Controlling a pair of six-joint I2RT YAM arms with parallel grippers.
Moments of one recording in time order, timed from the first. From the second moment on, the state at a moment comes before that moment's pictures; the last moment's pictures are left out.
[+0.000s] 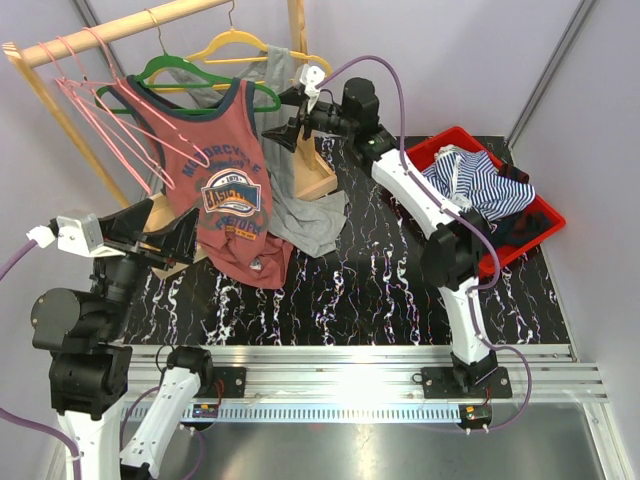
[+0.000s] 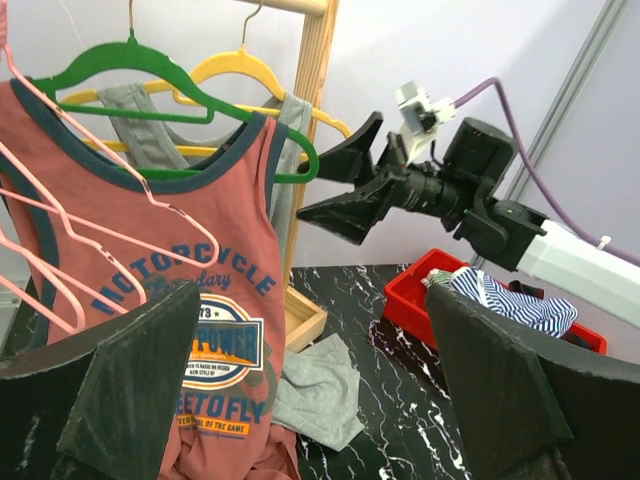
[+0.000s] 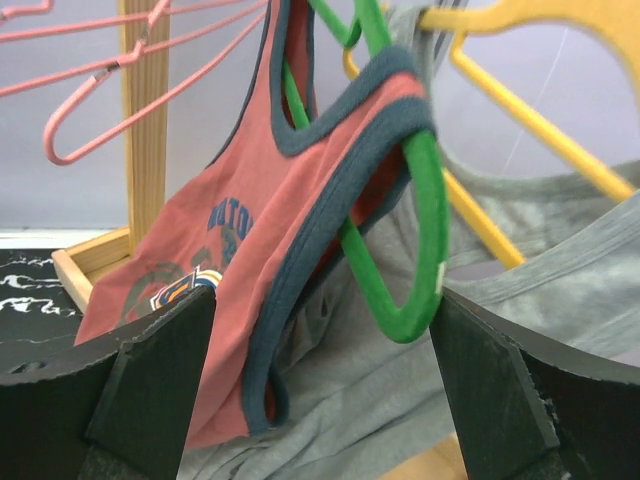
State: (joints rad) left arm -0.14 0.46 1.18 -0.42 0.15 -0.29; right arm 0.57 2.22 2.25 0.13 -0.76 -0.17
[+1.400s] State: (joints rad) left arm -0.14 0.49 1.17 -0.42 0.15 -0.29; right arm 0.55 2.47 2.66 0.17 -0.76 -0.05
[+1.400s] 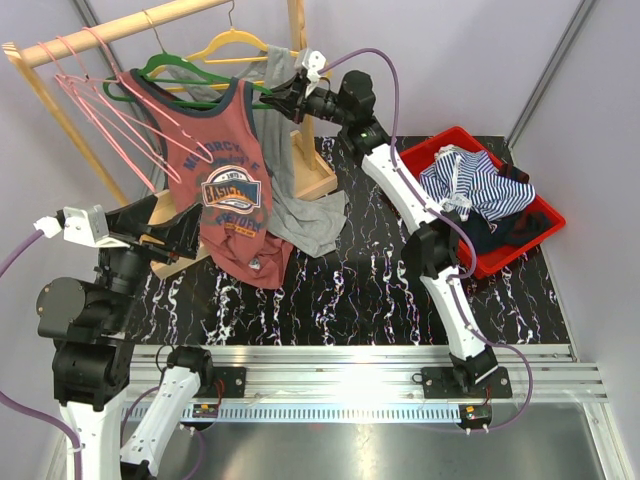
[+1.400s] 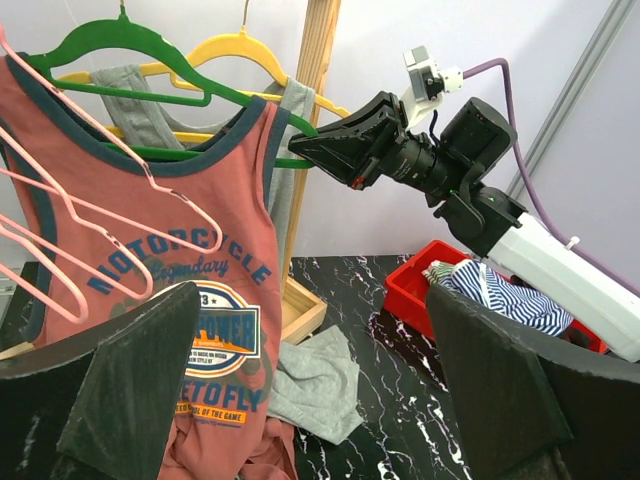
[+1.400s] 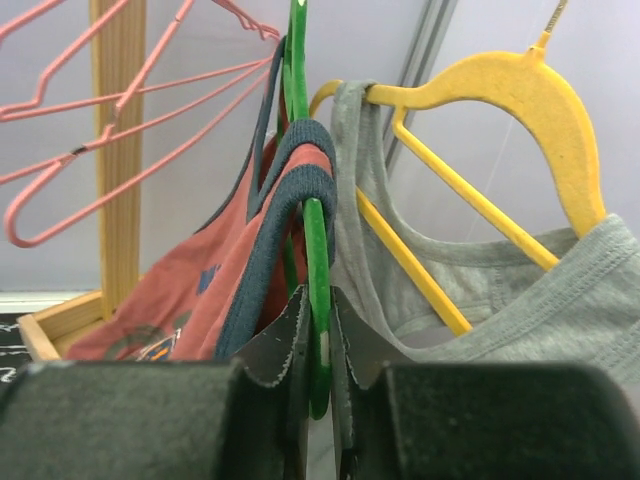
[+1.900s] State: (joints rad) left arm -0.14 0.47 1.17 -0.41 0.15 -0.31; right arm 0.55 2.41 2.63 0.28 -0.74 0.13
